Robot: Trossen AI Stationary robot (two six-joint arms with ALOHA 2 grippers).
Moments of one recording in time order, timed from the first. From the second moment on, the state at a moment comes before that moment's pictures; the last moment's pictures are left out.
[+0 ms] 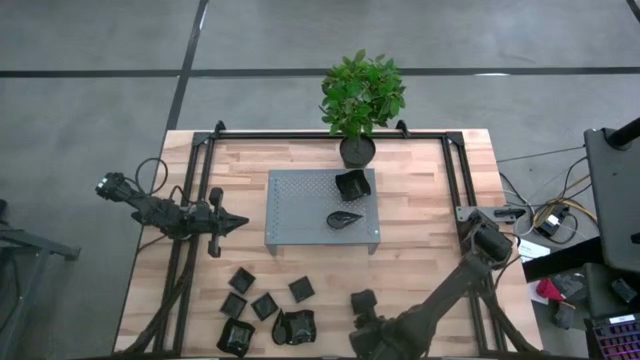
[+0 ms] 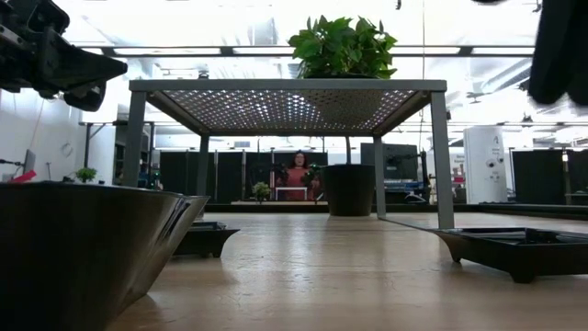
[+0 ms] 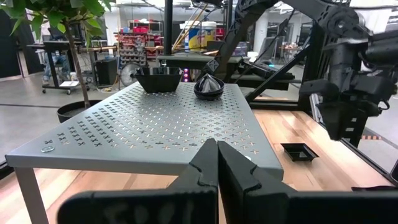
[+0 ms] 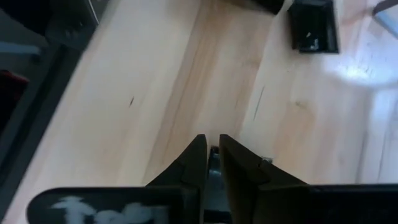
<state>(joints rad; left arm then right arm) -0.49 0.04 0.05 -0.04 -0.56 -0.03 0.79 2.13 1.68 -0.84 0.47 0.33</state>
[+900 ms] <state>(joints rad) -0.49 0.04 0.04 0.04 -0.56 -0.06 0.76 1.60 1.12 -0.12 0.52 0.09</state>
